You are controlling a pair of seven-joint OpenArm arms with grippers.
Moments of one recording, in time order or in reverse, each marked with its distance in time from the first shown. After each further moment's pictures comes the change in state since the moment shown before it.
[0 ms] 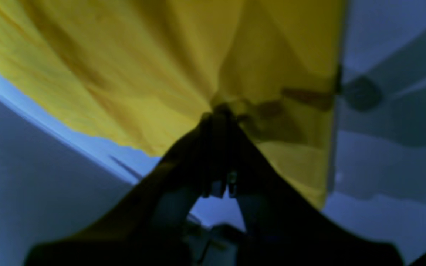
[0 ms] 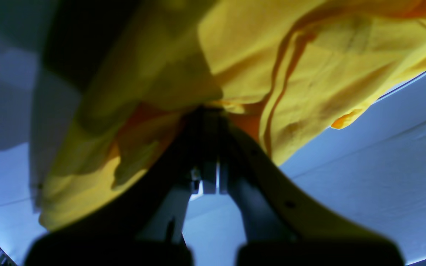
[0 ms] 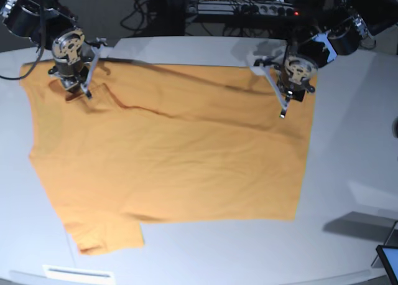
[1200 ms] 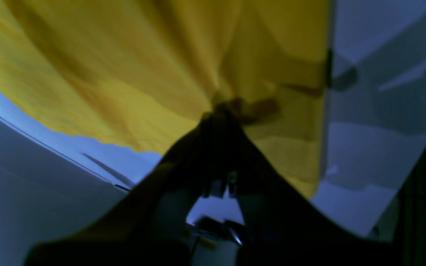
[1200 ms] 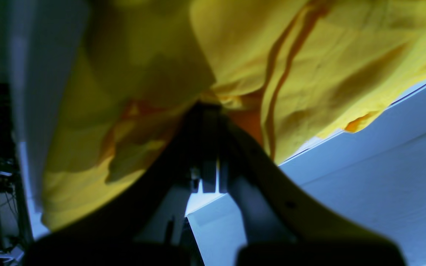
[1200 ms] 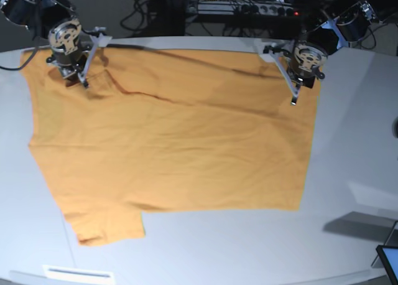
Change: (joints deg) left arm 9.4 -1.7 -10.4 3.9 -0.3 -1.0 -0.4; right arm -7.6 -0.3 8.0 3.8 -0.8 1.1 2.4
